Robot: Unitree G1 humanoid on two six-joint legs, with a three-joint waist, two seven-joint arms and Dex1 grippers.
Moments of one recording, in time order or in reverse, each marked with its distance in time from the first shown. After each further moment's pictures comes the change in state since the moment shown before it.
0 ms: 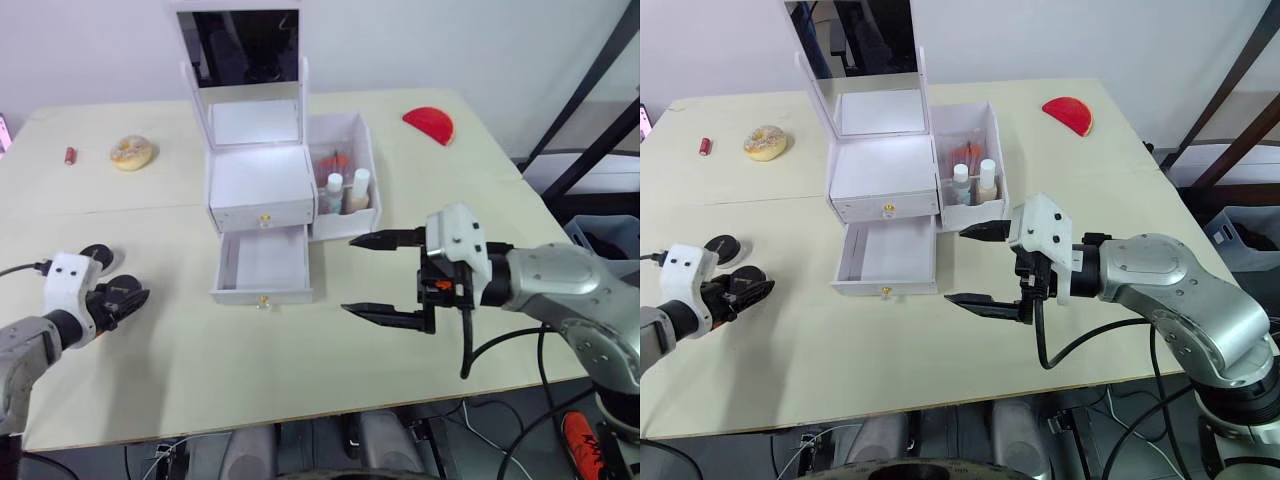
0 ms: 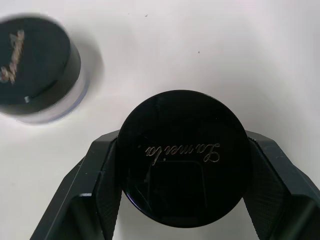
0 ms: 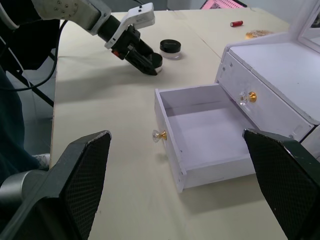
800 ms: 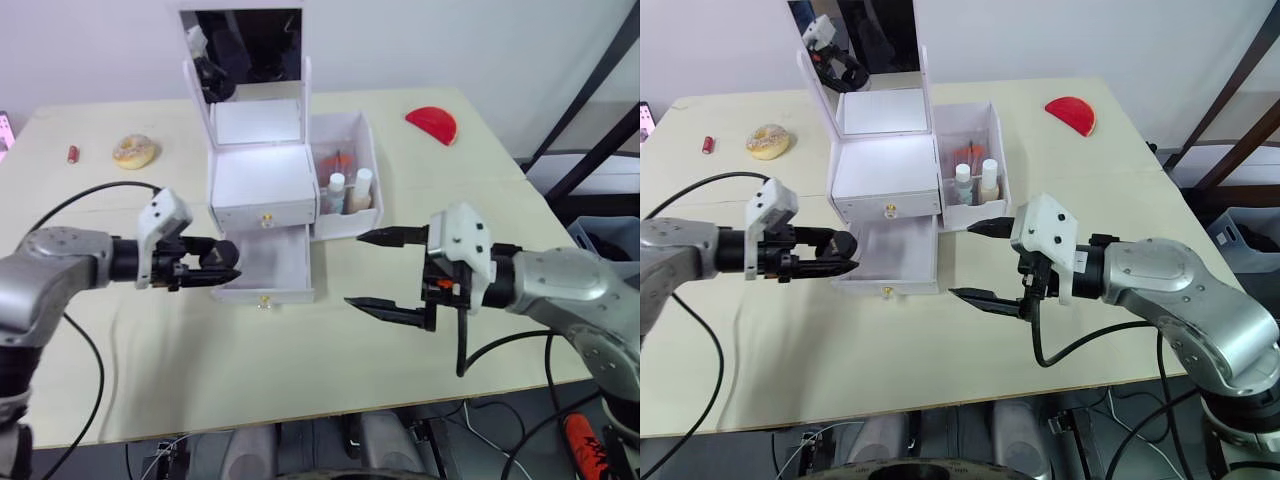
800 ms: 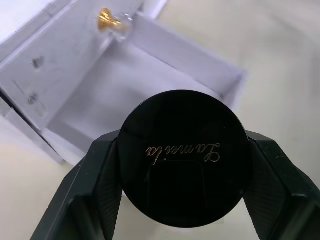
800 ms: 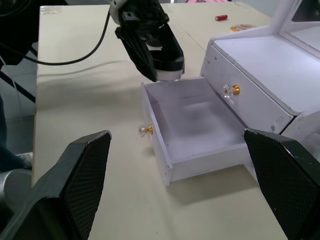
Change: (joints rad) left arm -0.481 0.151 -0.468 0.061 -0.104 -0.054 -0.494; right arm 0.035 -0.013 -0.036 -0.062 -0.002 0.034 -0.095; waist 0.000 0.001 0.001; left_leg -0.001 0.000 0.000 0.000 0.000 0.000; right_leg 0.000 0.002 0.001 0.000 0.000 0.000
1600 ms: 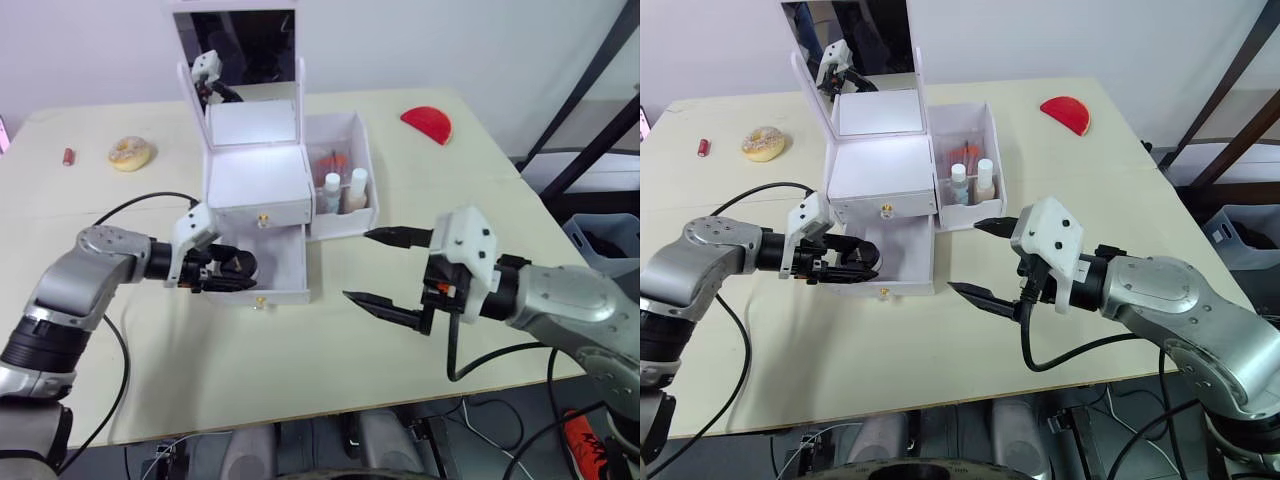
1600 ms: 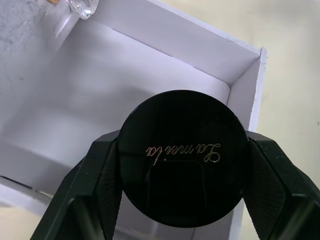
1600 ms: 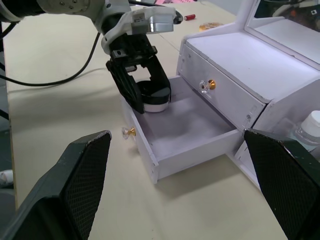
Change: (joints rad) left arm -0.078 -0.093 -0.137 0.132 0.169 -0.113 -0.103; right arm 0.051 0.007 -0.040 -0.076 0.073 0.048 -0.172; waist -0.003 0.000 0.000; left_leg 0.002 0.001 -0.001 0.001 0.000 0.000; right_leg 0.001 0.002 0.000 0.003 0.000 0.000
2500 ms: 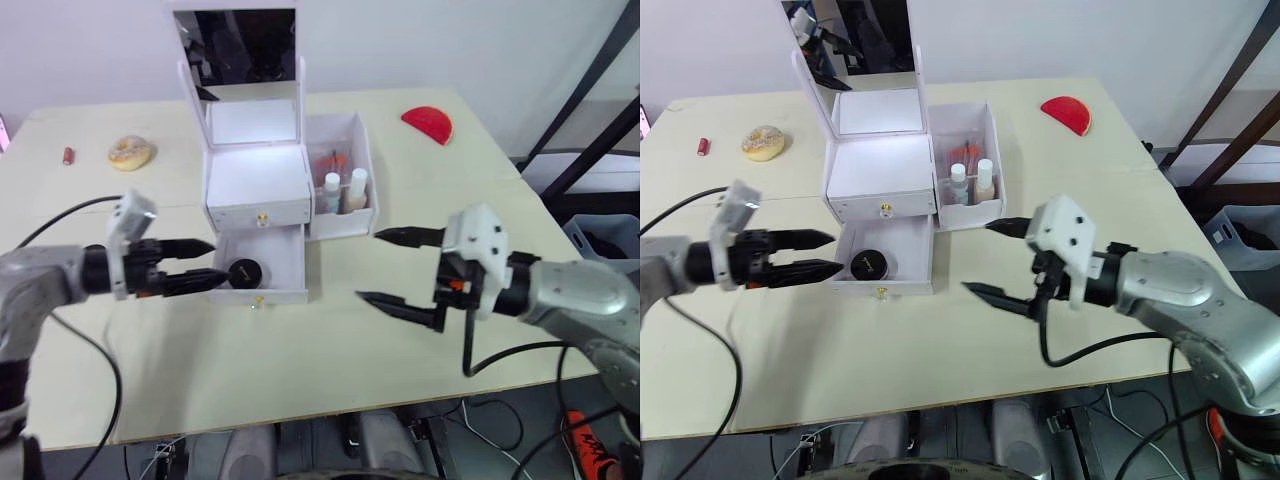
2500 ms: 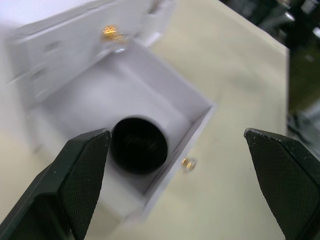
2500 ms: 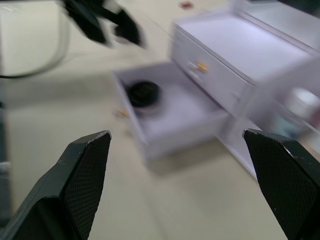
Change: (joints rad) left arm 0.341 0.030 0.591 -0.250 -0.336 0.345 0.109; right arm 0.087 -0.091 -0.103 0.153 -0.066 -0.097 0.171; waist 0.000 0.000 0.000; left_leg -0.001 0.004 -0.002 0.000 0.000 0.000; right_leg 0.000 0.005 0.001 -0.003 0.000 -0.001
